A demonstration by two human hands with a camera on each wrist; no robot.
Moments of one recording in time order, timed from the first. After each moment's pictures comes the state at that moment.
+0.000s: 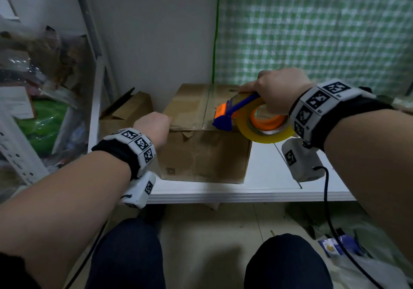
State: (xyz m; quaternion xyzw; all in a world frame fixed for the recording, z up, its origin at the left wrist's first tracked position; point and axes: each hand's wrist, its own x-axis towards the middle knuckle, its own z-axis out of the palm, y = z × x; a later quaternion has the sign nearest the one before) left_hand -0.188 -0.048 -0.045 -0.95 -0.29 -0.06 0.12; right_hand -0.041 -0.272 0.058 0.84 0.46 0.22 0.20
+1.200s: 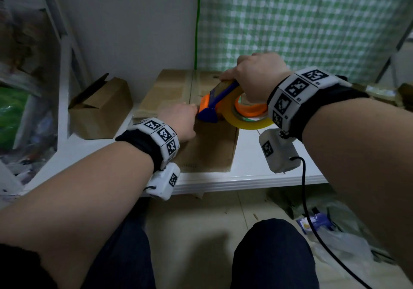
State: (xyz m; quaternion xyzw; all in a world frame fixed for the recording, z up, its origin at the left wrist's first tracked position) left_hand -0.138 -0.110 -0.050 -0.98 -0.19 -0.10 0.02; right_hand -0.048 -0.260 0.050 0.83 0.46 0.25 0.19
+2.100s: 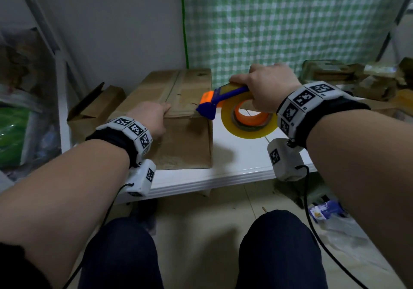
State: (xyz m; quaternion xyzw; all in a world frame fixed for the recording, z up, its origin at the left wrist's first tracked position) left_hand -0.148 -0.072 -0.043 -0.96 -0.25 -0.04 0.08; right_hand -0.016 -0.303 0.011 0.87 0.43 0.22 0.10
